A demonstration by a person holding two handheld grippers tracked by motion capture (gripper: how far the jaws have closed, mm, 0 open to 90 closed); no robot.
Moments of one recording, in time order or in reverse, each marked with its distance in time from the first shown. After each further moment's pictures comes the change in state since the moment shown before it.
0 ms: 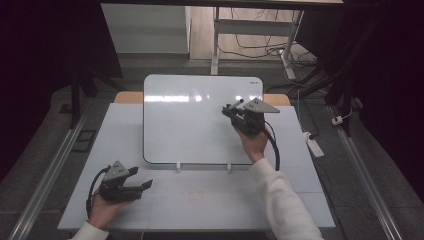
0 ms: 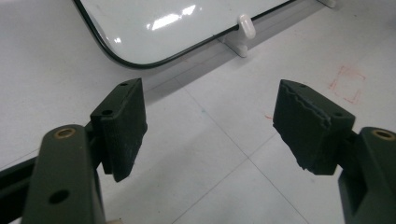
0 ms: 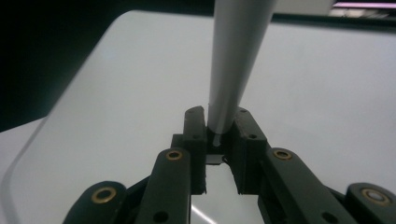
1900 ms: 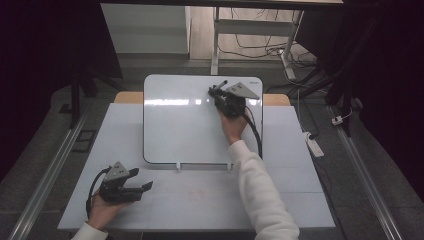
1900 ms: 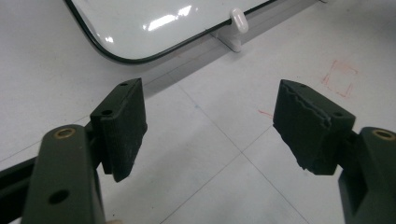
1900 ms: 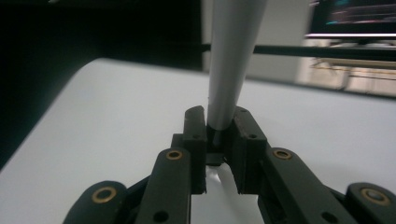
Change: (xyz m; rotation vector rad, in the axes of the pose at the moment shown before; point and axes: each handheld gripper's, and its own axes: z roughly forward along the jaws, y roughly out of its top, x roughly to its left) left arm -0.002 -0.001 0.000 0.017 -0.023 0.011; right arm 0.003 0.020 0.077 -0.128 -0.082 0.016
